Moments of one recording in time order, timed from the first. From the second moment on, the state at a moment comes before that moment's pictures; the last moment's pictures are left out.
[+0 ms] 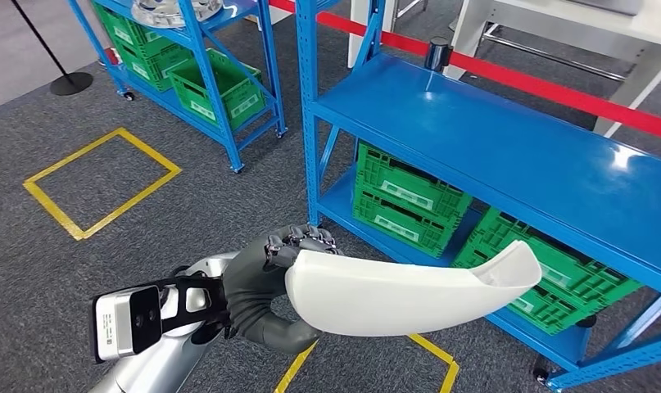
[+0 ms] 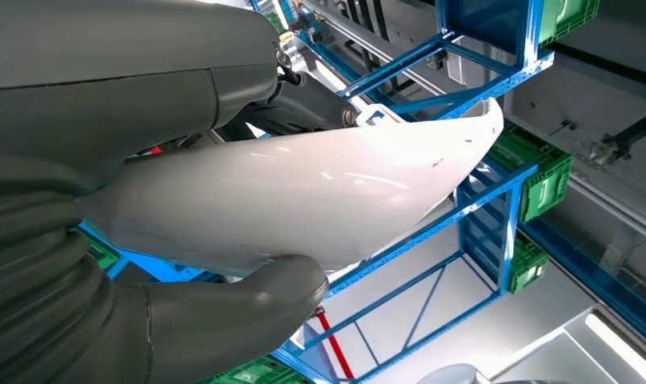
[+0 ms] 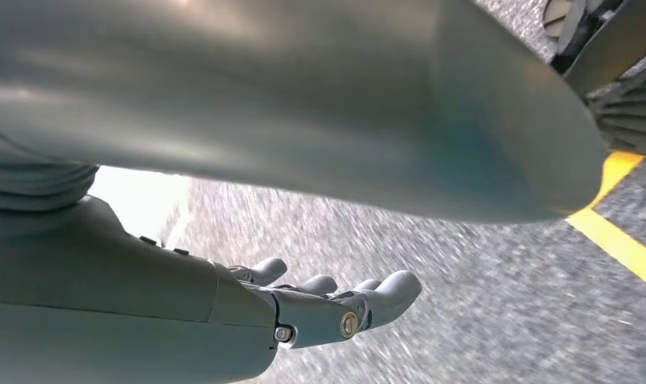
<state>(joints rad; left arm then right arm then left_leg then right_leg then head) -0.42 -0.01 -0.70 -1.70 0.10 -0.68 -0.60 -0.06 -0.03 -1.04 -0.20 1.20 0.15 0.18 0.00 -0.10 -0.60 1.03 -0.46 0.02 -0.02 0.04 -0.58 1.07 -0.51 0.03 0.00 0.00</state>
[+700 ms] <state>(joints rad) -0.46 -0.02 -0.74 -1.69 0.09 -0.66 -0.55 -0.07 -0.02 -1.02 -0.20 1.25 0.17 0.18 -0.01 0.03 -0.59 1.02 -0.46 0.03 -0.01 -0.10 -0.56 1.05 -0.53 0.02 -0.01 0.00</state>
